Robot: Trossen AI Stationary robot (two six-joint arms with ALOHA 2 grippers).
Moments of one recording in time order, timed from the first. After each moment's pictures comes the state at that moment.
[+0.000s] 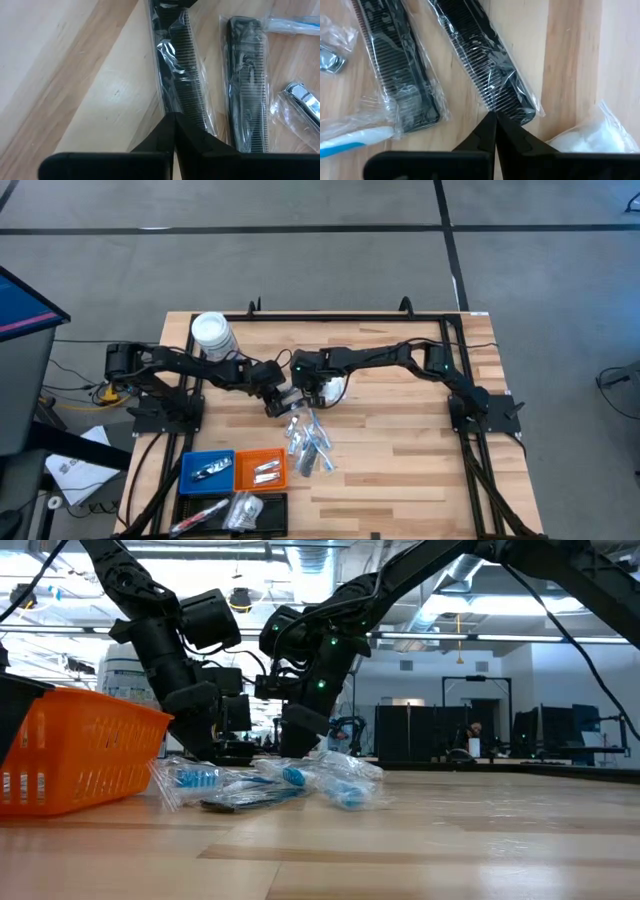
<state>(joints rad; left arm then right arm) 0.20 1.50 0.61 -0.18 -0.08 -0.24 -0.16 2.31 1.71 -0.57 0.00 -0.31</state>
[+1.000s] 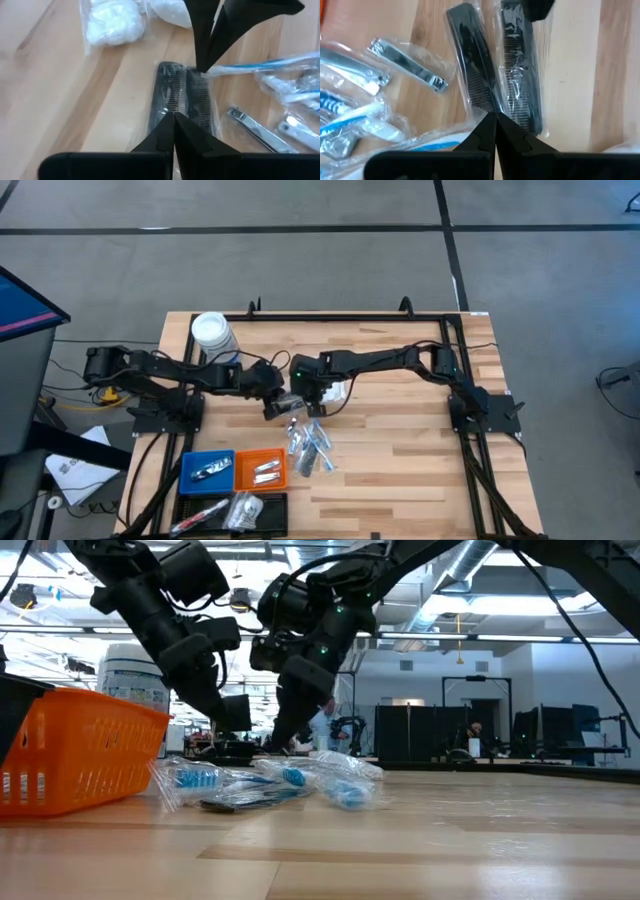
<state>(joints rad) 0.09 1.32 0.61 -0.17 -0.19 -0.18 -0.11 2.23 1.73 -0.61 -0.13 -0.25</state>
